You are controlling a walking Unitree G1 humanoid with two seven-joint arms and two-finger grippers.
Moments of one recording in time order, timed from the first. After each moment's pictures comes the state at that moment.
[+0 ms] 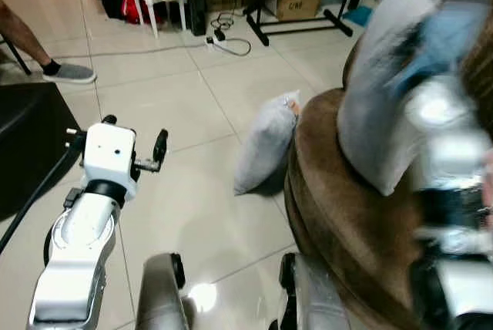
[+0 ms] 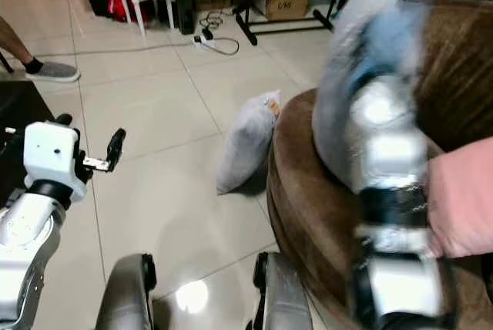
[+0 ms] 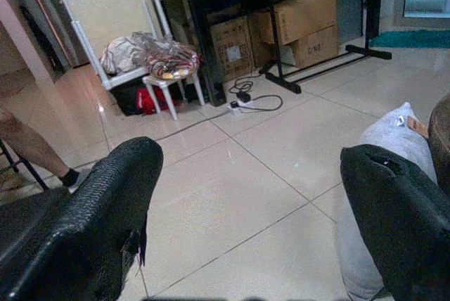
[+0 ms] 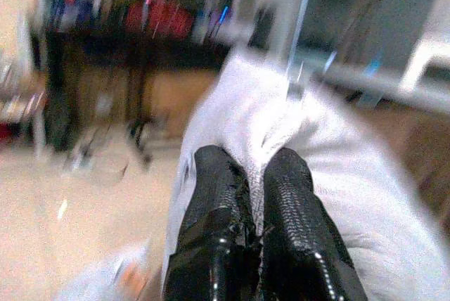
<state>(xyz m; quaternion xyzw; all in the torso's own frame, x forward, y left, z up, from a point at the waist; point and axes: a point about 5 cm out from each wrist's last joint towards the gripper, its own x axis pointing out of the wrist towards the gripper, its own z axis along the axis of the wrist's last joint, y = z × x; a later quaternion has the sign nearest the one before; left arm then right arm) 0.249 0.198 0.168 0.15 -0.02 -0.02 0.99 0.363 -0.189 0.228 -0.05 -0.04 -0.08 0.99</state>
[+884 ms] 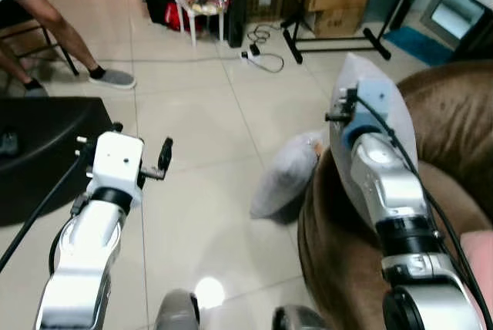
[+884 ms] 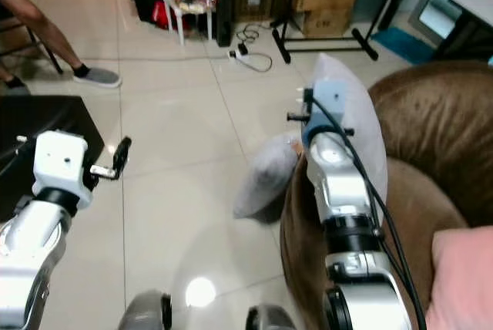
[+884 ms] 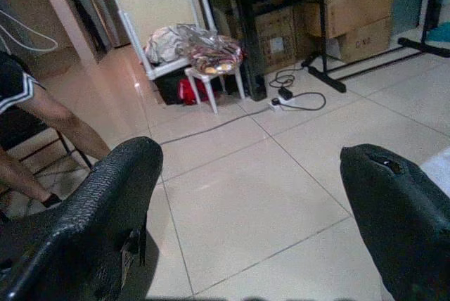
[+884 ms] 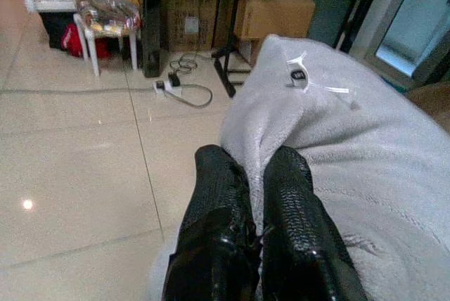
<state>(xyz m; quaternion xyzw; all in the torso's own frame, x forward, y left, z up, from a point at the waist) 0.245 0.193 0.158 0.16 -0.01 -0.02 0.99 0.353 -0.162 0.157 -0.01 0.06 -0.05 1.00</state>
